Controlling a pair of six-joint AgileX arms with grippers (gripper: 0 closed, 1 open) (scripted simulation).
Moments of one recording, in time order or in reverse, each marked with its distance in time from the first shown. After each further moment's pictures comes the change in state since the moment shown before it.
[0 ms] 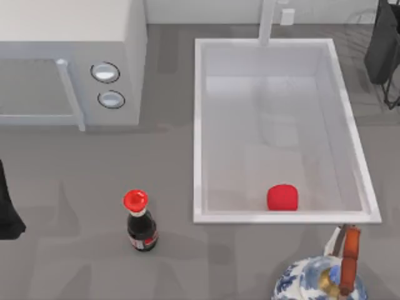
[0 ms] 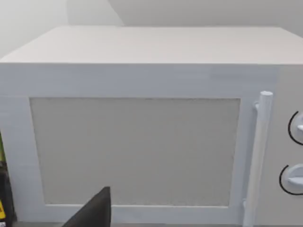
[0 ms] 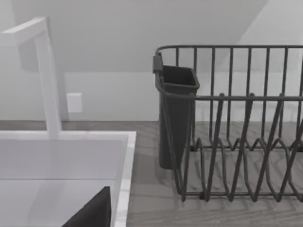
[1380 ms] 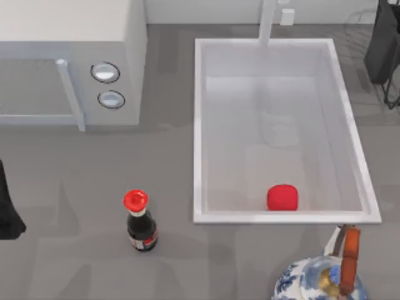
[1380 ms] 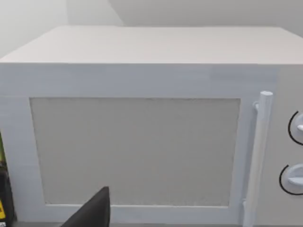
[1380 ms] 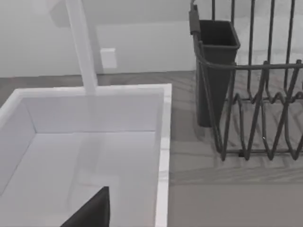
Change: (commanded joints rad) left arm 0.000 0.000 0.000 0.000 0.000 0.000; right arm 0.078 0.293 0.262 -0.174 0.000 0.081
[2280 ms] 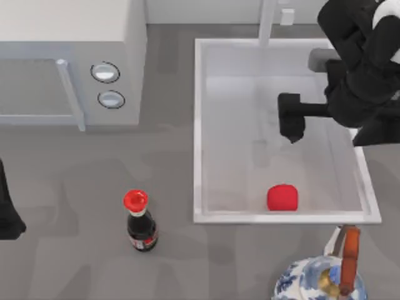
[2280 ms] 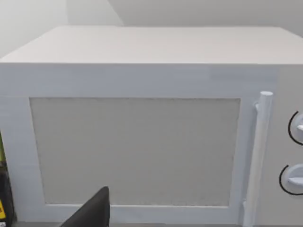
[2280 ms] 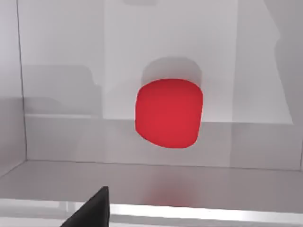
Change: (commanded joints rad) left arm 0.000 0.000 0.000 0.000 0.000 0.000; right arm 0.332 1.523 1.131 -0.738 0.002 0.345
